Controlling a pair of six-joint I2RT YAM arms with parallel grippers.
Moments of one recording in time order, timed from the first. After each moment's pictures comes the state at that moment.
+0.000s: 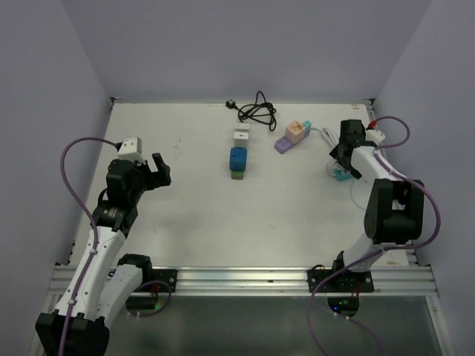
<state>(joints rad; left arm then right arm) -0.11 0.76 0.66 -0.31 -0.06 -0.26 -0.04 1.66 1.14 -0.49 0.51 0.73</state>
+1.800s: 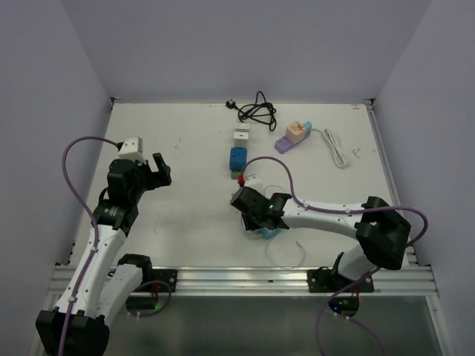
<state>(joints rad) -0.11 0.77 0.66 -0.31 -0.06 -0.26 1.01 1.51 0.92 -0.54 0.37 0.72</state>
